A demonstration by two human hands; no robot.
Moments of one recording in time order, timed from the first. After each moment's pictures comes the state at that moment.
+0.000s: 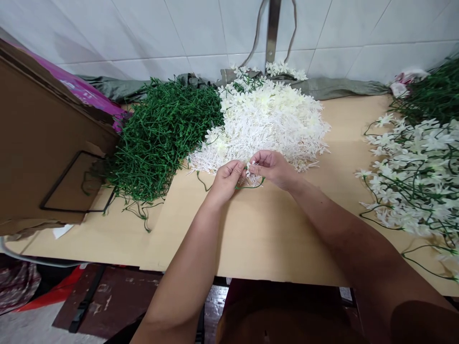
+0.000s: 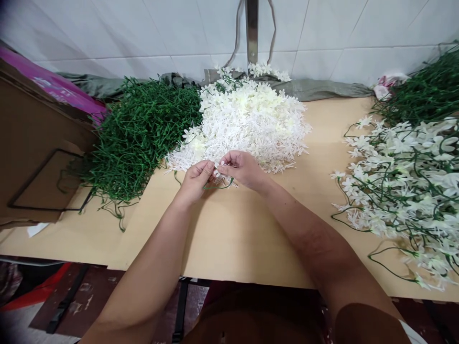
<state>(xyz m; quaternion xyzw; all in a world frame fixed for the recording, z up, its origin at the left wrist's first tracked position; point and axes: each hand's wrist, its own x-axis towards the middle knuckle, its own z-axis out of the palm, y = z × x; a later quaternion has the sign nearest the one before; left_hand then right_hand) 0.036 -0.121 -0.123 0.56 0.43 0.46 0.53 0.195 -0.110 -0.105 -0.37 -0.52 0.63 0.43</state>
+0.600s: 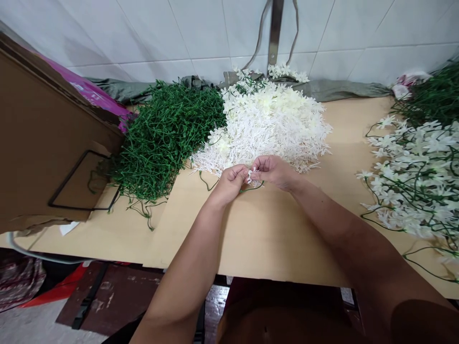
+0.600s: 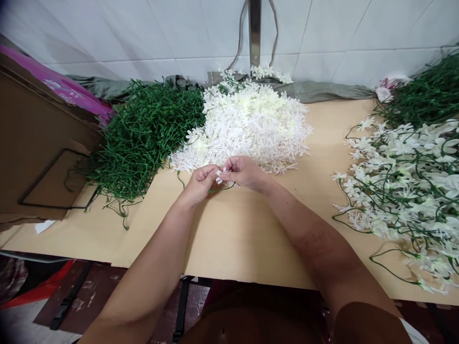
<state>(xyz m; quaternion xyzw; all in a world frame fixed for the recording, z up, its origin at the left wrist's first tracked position) 0.036 -0.124 -0.124 0.61 0.41 0.42 0.53 0.197 -0.109 -0.114 -0.36 -0.52 0.68 0.37</state>
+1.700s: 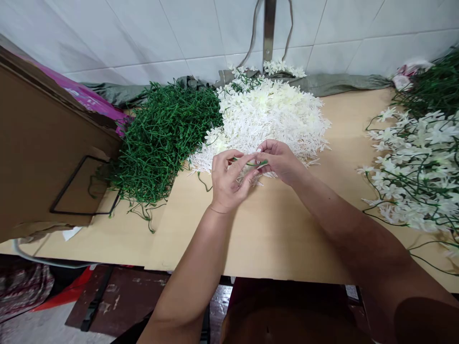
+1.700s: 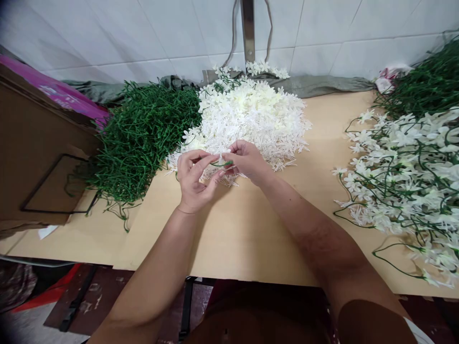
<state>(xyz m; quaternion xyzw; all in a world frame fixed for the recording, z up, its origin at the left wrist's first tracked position) 0.039 -0.131 -0.120 0.77 0.36 0.52 -0.06 0.196 -0.111 -0.081 -0.44 -0.43 0.65 0.45</state>
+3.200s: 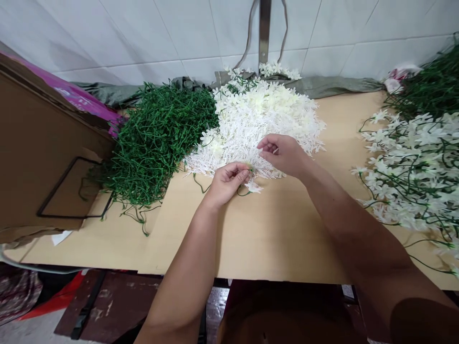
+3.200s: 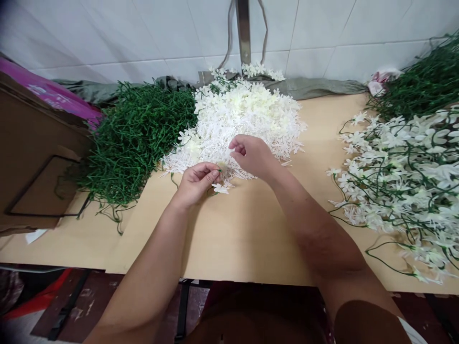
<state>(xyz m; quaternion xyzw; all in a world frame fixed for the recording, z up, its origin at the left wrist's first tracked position) 0.042 -0.127 -0.119 0.56 0.40 0.47 0.55 0.230 -0.100 -0.081 -0.50 -0.72 0.32 0.35</state>
